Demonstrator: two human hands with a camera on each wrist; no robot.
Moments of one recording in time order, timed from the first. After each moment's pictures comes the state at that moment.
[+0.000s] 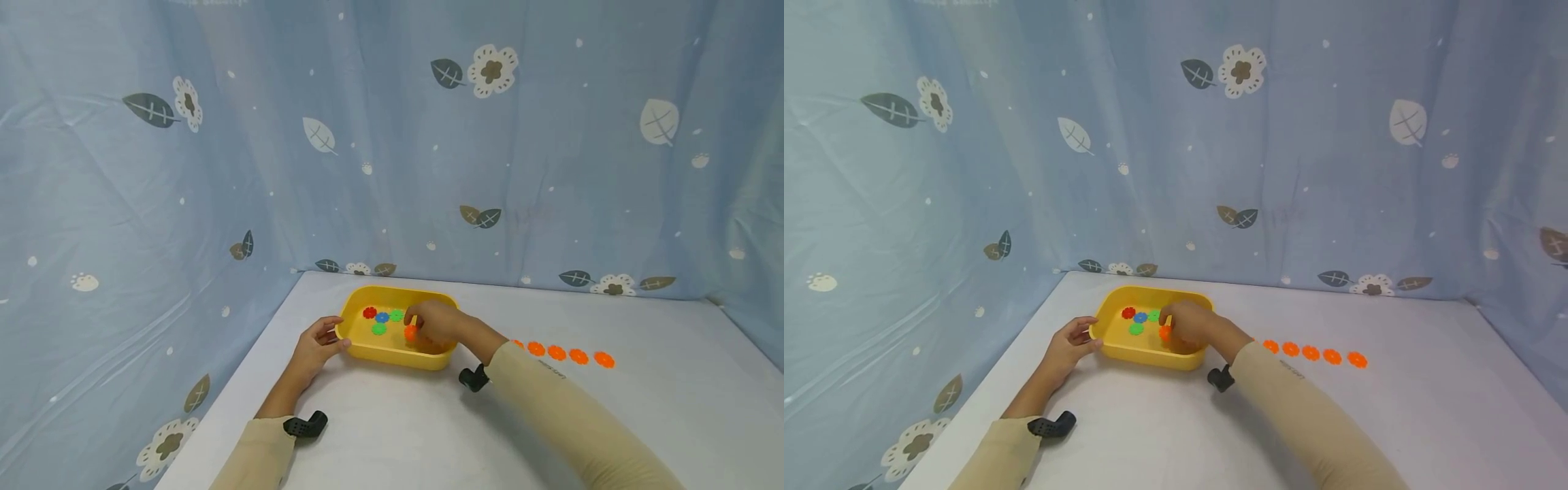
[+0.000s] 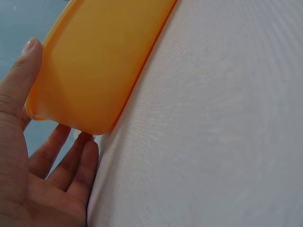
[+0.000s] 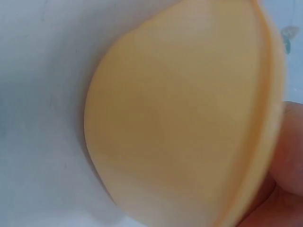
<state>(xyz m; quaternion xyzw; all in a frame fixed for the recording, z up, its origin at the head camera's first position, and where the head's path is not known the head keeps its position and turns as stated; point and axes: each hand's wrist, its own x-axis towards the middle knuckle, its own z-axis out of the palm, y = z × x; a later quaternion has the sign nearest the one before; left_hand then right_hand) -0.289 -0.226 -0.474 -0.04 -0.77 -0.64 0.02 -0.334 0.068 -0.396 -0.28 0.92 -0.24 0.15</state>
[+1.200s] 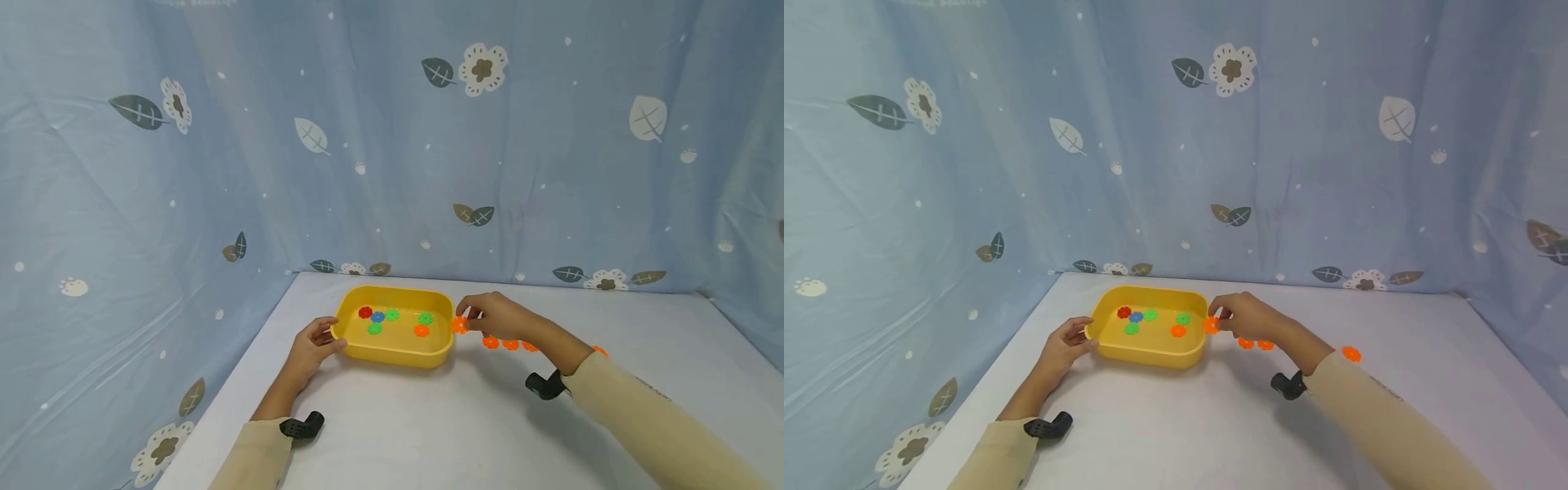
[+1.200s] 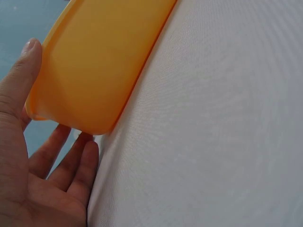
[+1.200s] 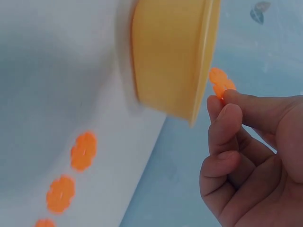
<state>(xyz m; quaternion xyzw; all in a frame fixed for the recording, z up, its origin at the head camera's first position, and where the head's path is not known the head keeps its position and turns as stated) -0.290 -0.227 -0.476 -0.04 -0.78 -0.63 0.02 -0.304 0.178 -0.369 -0.26 0.91 -0.30 0.12</state>
